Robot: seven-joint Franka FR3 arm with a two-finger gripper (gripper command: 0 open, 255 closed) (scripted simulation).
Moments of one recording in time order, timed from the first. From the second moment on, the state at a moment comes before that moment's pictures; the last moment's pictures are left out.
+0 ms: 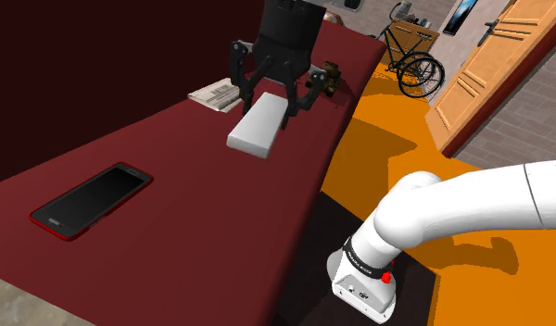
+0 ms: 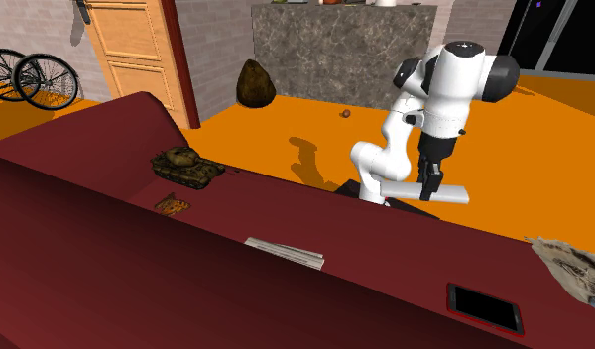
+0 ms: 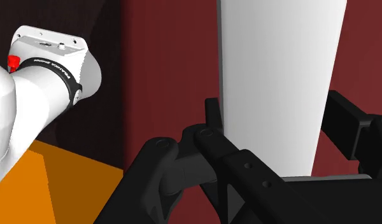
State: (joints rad) arm -0.10 -0.68 0.53 -2.08 0.34 1.48 1.44
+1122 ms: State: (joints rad) arm -0.05 -0.70 0.84 -1.95 0.51 1.47 1.80
